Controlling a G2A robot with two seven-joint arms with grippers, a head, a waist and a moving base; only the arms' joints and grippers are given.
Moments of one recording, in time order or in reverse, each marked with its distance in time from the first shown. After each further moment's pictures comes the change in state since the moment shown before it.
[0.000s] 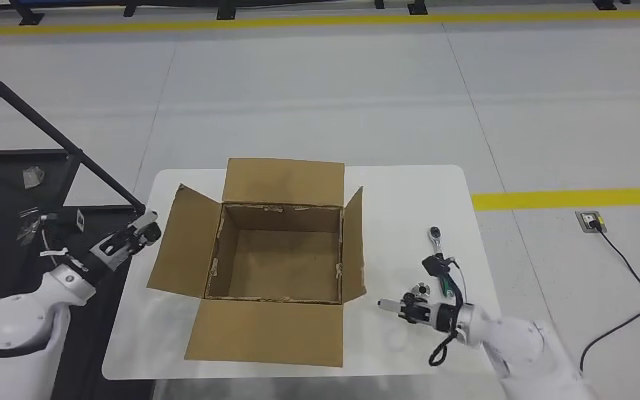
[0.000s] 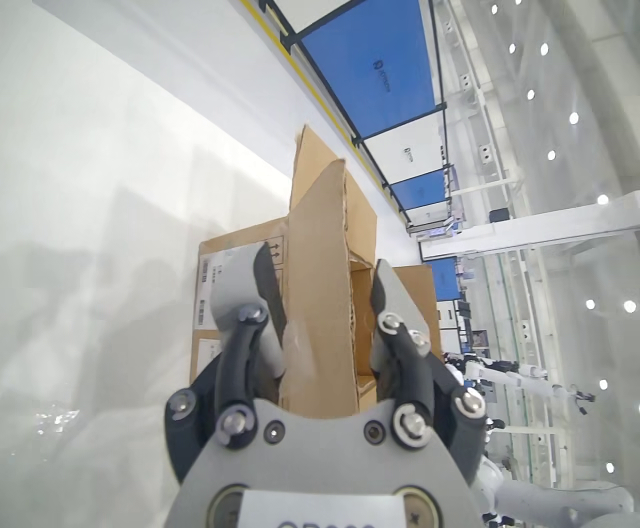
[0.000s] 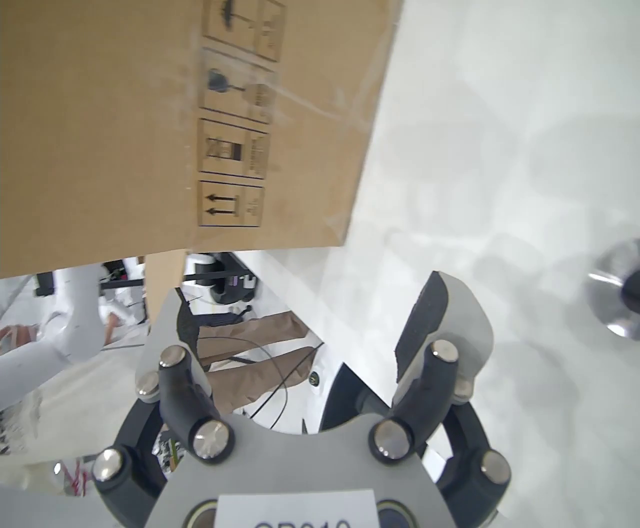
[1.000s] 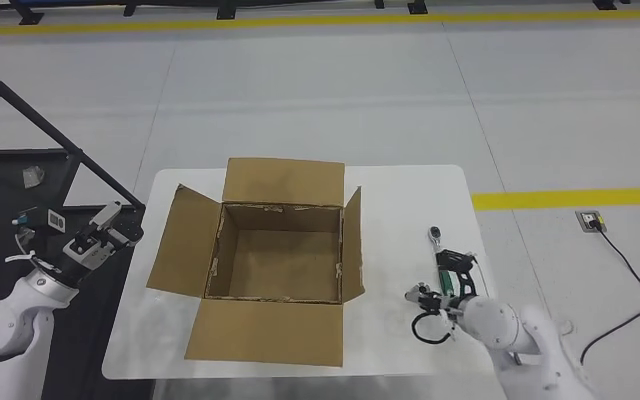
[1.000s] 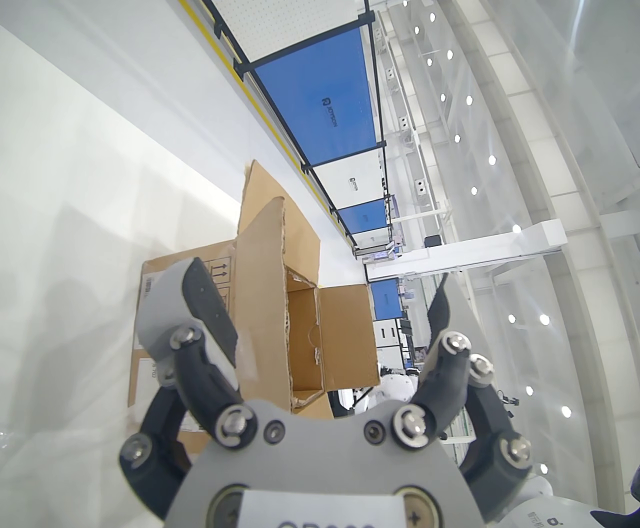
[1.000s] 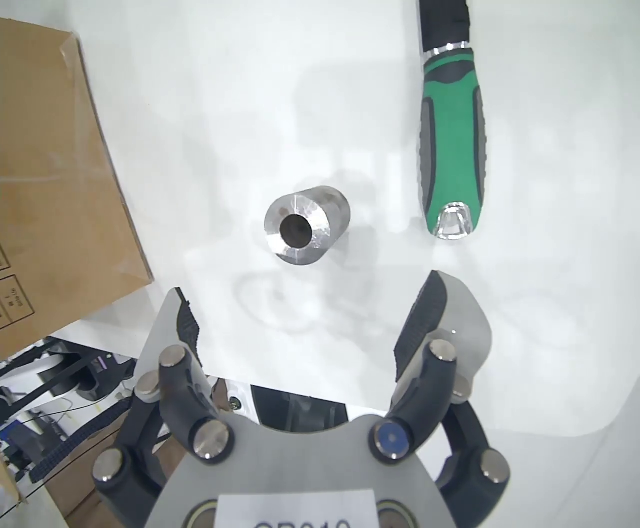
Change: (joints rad) left arm 0.021 -0.001 -0.056 0.001 -0.161 -0.015 -0.034; right arm 0.092 0.016 -0.093 -0.052 -0.472 0.473 0.092
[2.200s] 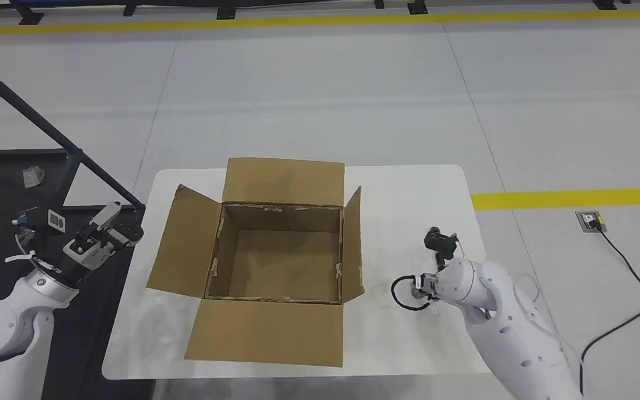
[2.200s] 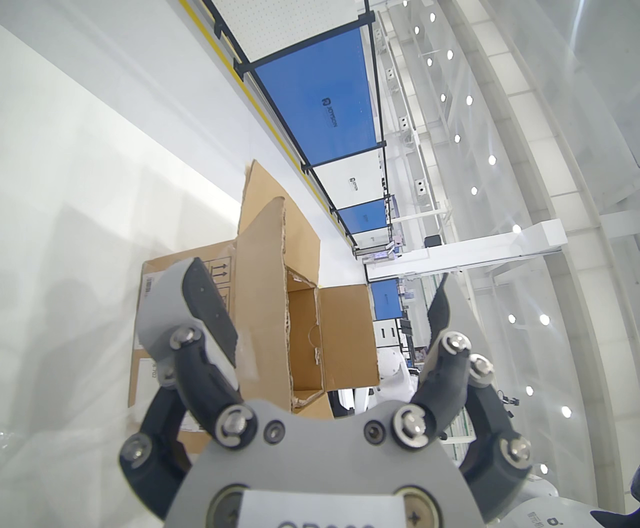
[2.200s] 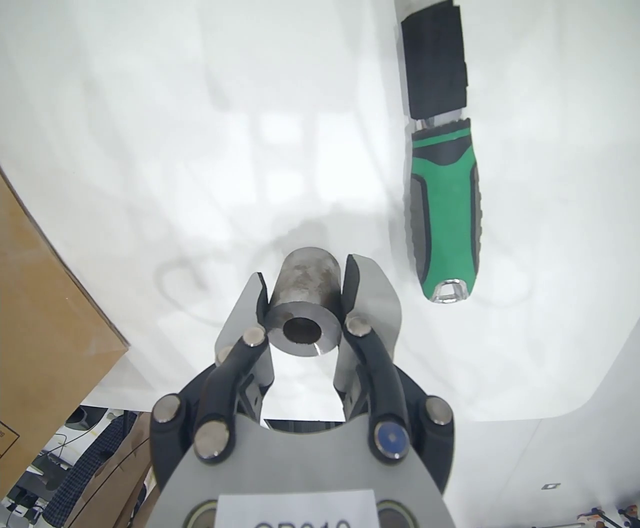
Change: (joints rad) left arm 0.000 0.000 0.000 0.000 0.000 0.000 0.000; right arm 0.272 -0.054 -0.166 0.265 -0.051 0.175 0.082
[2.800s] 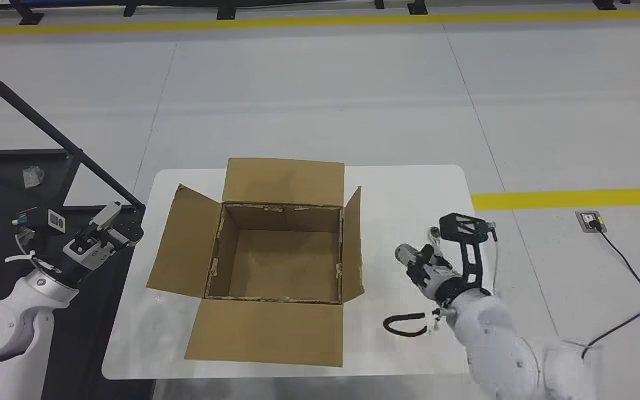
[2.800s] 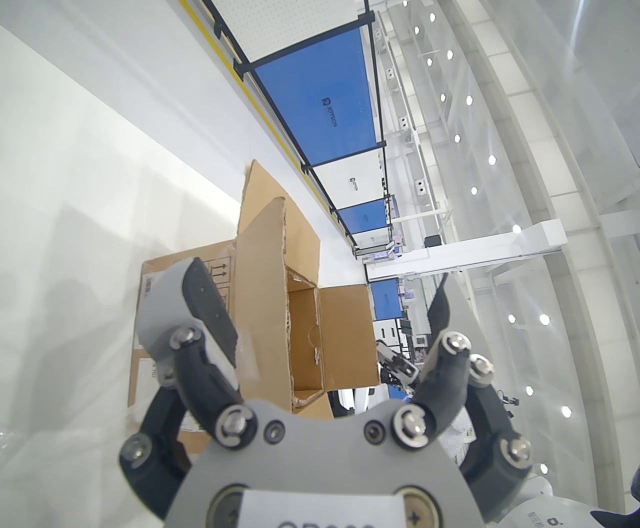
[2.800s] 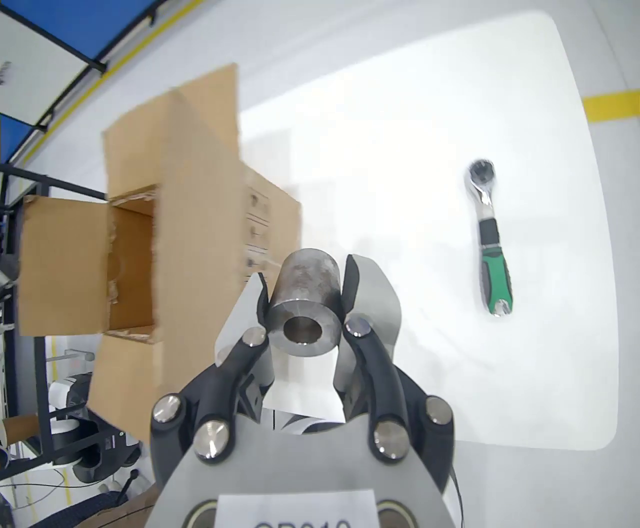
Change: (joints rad) left arm 0.000 0.000 0.000 0.000 0.000 0.000 0.000; right arm -0.297 0.019 0.072 -0.893 -0.121 0.096 -0.194
